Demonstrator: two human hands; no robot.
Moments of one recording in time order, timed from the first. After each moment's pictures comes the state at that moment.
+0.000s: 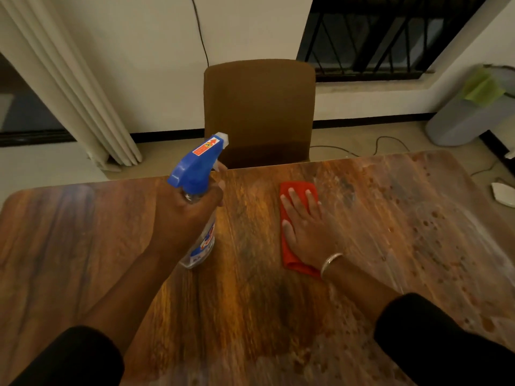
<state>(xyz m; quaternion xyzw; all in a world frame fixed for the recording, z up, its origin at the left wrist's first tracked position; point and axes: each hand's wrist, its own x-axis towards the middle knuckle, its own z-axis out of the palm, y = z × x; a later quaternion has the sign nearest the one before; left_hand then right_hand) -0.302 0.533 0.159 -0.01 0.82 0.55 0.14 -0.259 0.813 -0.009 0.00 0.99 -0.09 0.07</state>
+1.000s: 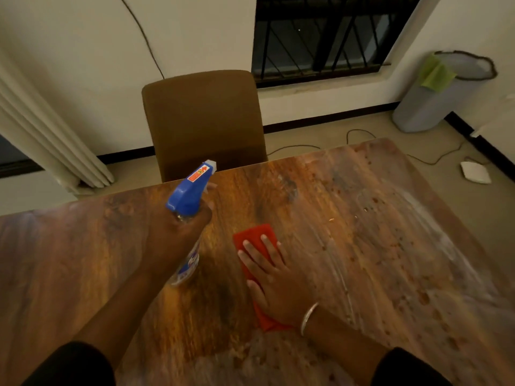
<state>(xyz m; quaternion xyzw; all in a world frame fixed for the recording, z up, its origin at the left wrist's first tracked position) -0.256 0.635 0.144 0.00 0.84 0.54 0.10 -0.130 0.844 -0.012 -0.10 0.99 -0.11 0.03</state>
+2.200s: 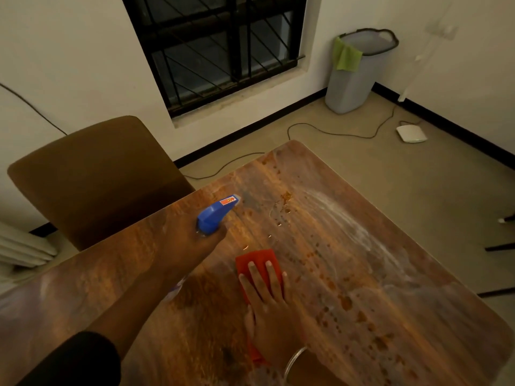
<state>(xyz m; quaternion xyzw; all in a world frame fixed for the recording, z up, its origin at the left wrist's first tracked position) -0.266 0.885 0.162 0.27 0.88 0.36 0.18 -0.068 0.968 -0.003 0.16 0.98 -0.09 0.00</state>
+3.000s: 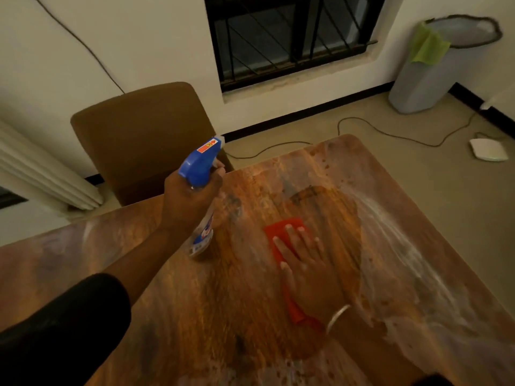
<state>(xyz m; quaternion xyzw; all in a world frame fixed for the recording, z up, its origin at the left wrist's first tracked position) -0.310 0.863 0.150 0.19 0.80 0.56 -0.04 -0.118 1.052 -0.001 0.07 0.99 -0.11 0.02</state>
